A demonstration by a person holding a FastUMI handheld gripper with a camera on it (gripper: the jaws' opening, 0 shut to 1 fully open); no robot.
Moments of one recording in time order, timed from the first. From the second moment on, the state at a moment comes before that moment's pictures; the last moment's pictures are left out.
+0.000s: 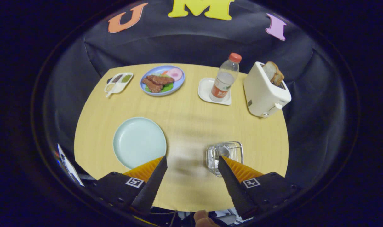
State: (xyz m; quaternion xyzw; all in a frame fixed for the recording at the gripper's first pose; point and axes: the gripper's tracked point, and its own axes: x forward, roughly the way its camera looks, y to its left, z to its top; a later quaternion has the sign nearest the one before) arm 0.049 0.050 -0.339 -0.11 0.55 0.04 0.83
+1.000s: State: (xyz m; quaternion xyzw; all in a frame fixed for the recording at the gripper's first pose) arm -0.003 0.139 -0.062 -0.03 0.05 0.06 1.00
